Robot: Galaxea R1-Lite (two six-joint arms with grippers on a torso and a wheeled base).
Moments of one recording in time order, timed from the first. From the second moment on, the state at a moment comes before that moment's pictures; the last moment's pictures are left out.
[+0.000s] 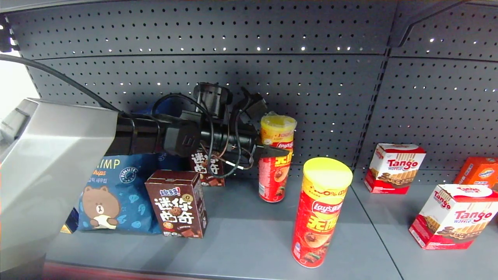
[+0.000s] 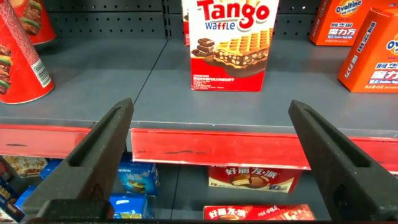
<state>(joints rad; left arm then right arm) -0.45 2.21 -1.74 -0.05 -0.82 0.31 0.00 0.00 0.00 0.00 0.01 0.02</state>
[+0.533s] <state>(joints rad) -0.45 2.25 -1.75 -0.08 -0.82 0.31 0.00 0.00 0.00 0.00 0.01 0.02</state>
